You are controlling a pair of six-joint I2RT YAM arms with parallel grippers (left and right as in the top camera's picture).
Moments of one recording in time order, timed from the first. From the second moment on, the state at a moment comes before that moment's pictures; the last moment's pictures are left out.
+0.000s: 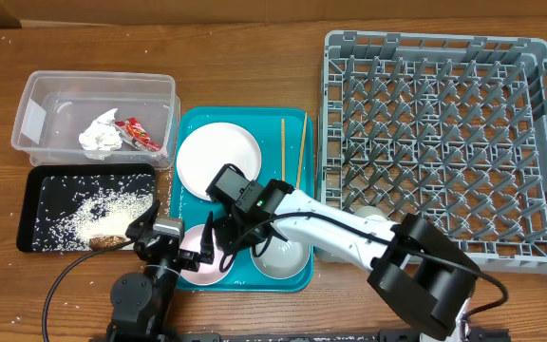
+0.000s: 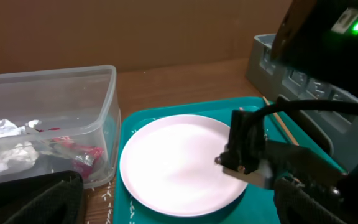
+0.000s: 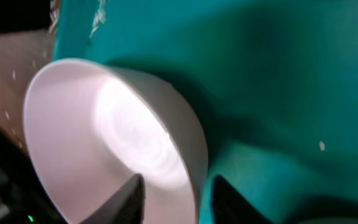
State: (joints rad) left arm -0.14 0.02 0.07 -0.21 0.08 0.02; right arm 0.98 1.97 1.35 -0.62 -0.34 0.58
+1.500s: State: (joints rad) left arm -0.14 0.02 0.07 -0.21 0.11 0.02; right arm 0.27 1.75 1.49 -1.29 1.00 0.82
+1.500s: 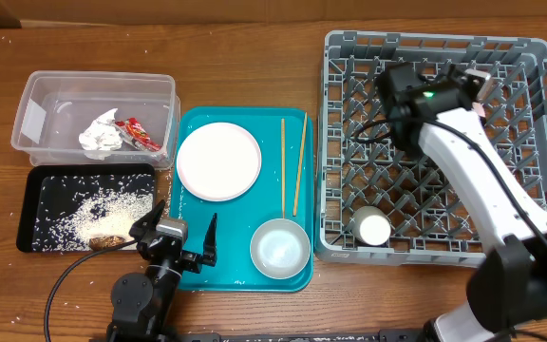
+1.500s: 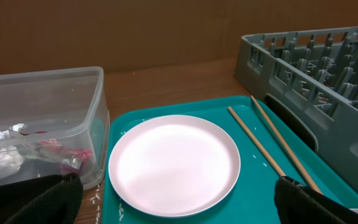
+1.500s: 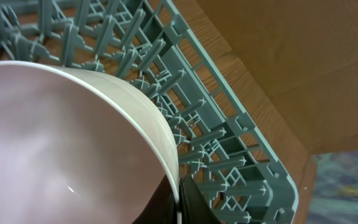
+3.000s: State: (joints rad) left arm -0.14 0.02 0.07 -0.21 0.11 0.02; right arm 0.37 1.88 1.58 -1.44 0.99 0.85
